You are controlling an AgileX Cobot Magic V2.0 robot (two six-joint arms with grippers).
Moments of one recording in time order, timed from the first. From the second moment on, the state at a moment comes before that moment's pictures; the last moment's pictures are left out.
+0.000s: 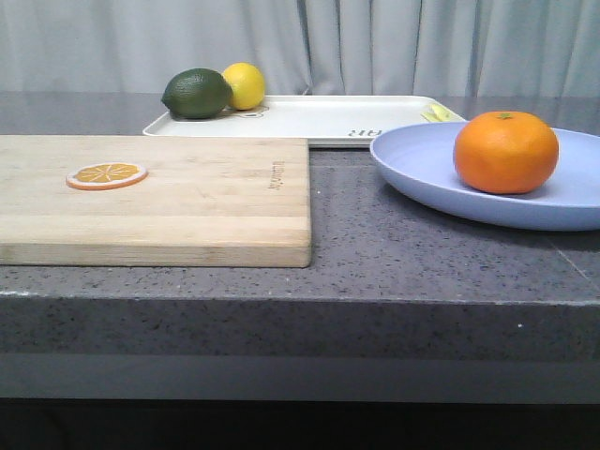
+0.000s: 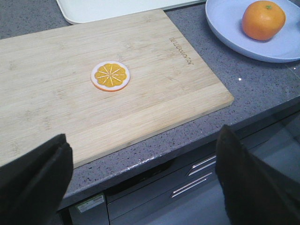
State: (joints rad) left arm -0.45 0.55 -0.78 -0.12 0.90 0.03; right arm -0.36 1.51 -1.01 0.70 0.94 -0.28
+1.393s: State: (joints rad) left arm -0.45 0.55 -0.78 -0.12 0.89 0.03; right arm -0.36 1.55 -1.01 0.71 0.91 -0.29
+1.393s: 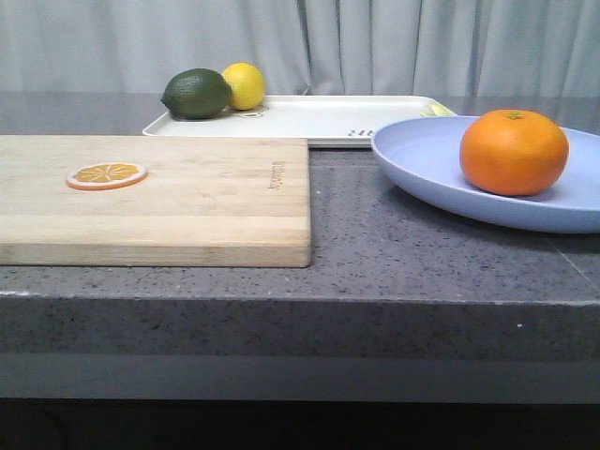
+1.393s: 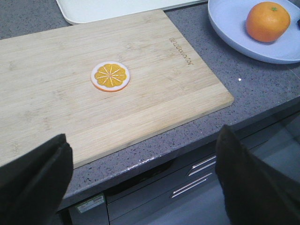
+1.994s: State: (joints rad) left arm -0.45 0.55 -0.78 -0.12 0.89 0.03; right arm -0.26 1.56 -1.15 0.75 0.94 -0.15
